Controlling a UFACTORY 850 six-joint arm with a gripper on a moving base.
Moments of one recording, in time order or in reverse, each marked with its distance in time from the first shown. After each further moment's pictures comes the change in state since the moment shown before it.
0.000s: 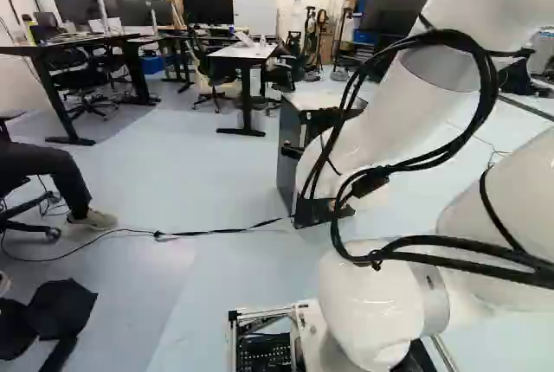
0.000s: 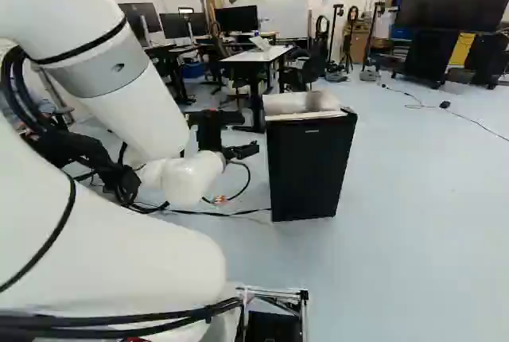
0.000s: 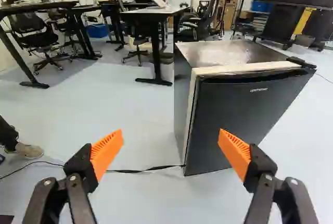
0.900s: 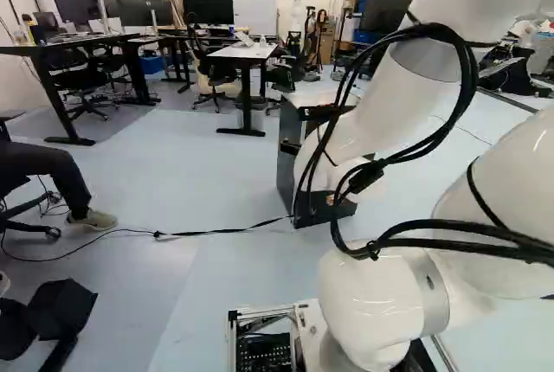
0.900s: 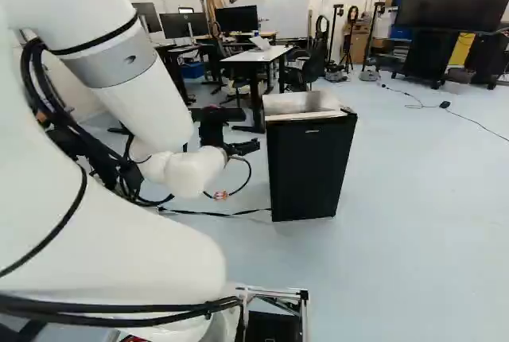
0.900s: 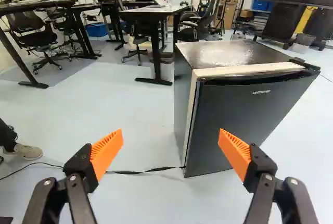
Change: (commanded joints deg) arm 0.0 -3.7 -3.1 0.0 0.0 0.0
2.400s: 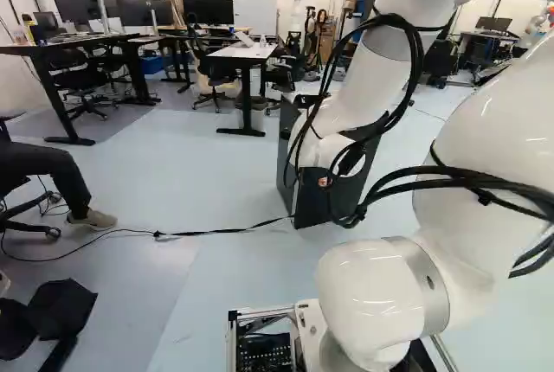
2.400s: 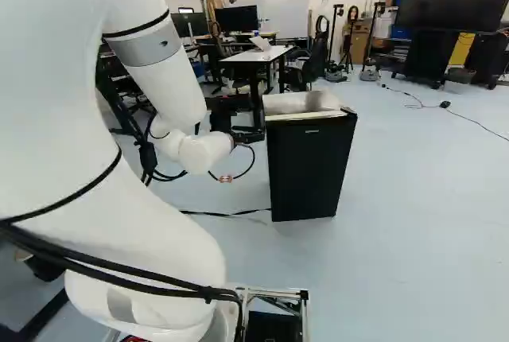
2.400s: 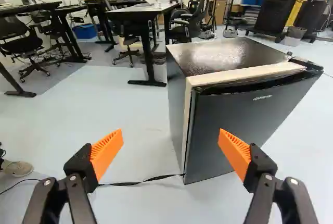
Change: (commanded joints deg) arm 0.5 -10.5 -9.8 5.1 0.0 0.0
